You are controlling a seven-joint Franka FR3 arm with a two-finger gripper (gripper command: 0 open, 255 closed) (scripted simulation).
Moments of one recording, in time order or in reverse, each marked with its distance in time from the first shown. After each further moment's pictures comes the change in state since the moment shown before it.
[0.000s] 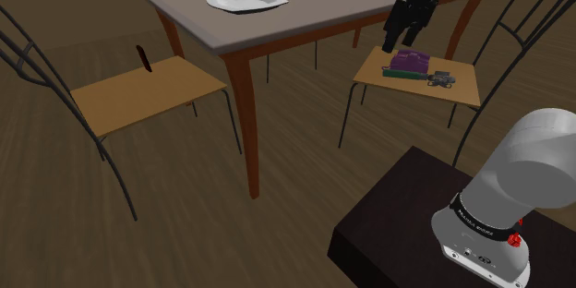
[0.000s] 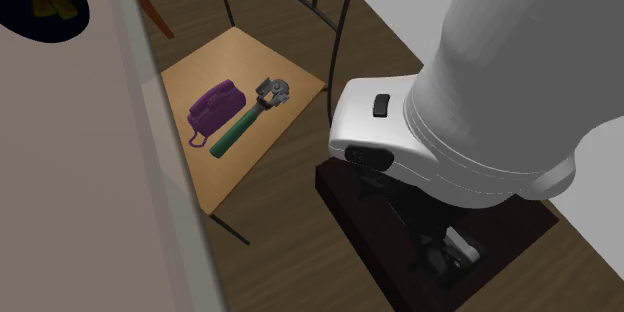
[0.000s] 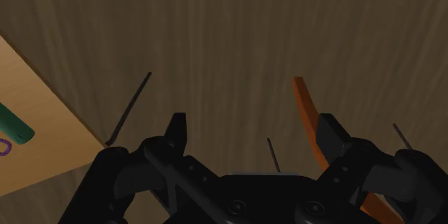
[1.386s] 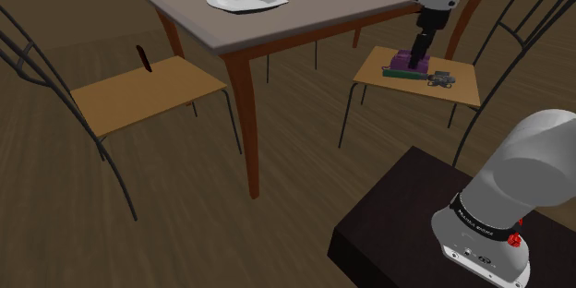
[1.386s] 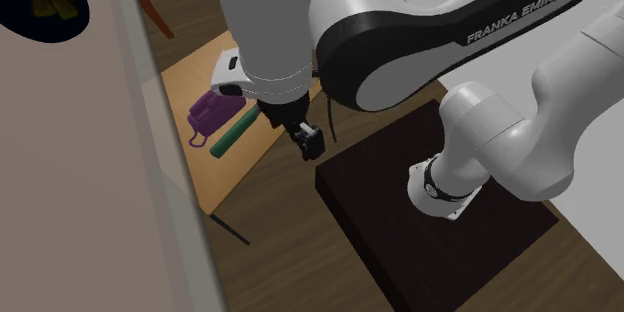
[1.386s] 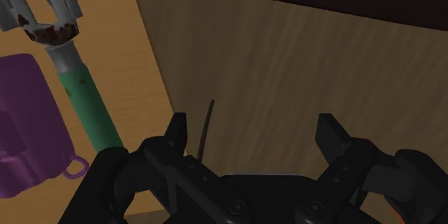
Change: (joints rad) arm -0.061 0.279 -0.417 -0.021 -0.268 0.190 -0.579
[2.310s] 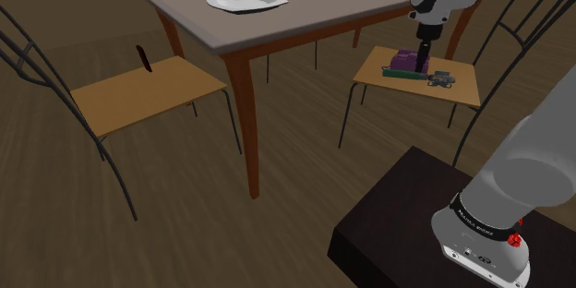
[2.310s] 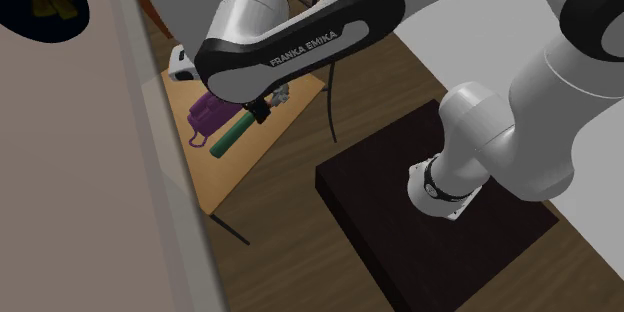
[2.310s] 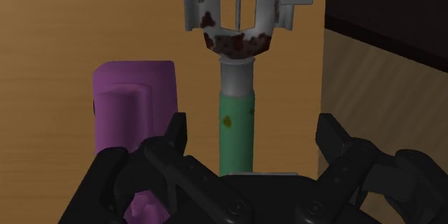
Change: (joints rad) arm 0.010 0.513 -0.276 0.266 0.086 0.178 -0.487
